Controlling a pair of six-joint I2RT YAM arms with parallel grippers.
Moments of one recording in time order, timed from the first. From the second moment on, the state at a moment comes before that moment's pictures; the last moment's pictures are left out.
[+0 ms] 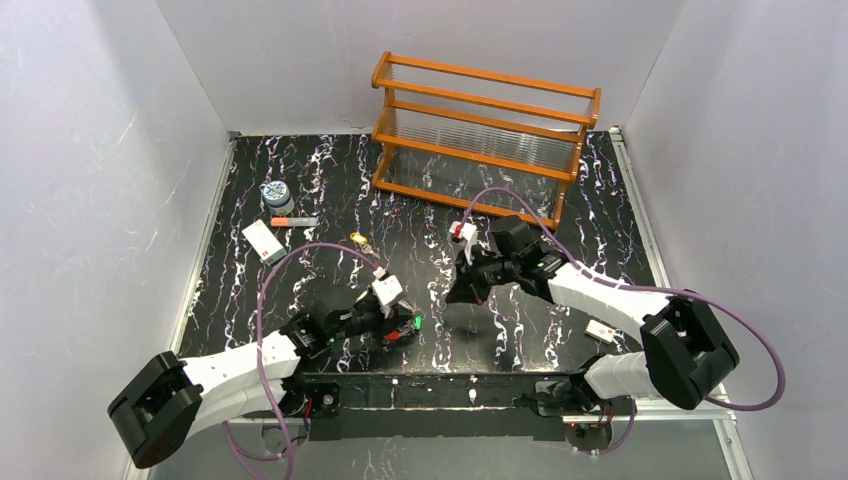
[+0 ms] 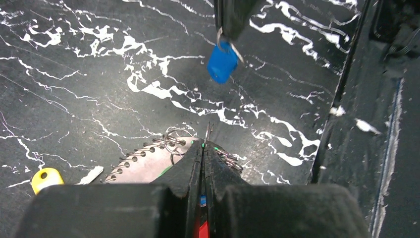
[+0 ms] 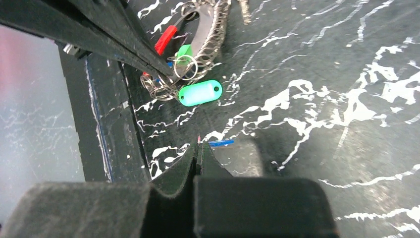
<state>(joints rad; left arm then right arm) -0.84 0.95 0.21 0.36 0.29 0.04 0.67 1.31 0.71 -0.10 -0.71 0.01</state>
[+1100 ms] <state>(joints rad) -0.84 0.88 0.16 0.46 0.30 -0.08 0.93 1.40 0.82 -0.10 -0.59 -0.08</state>
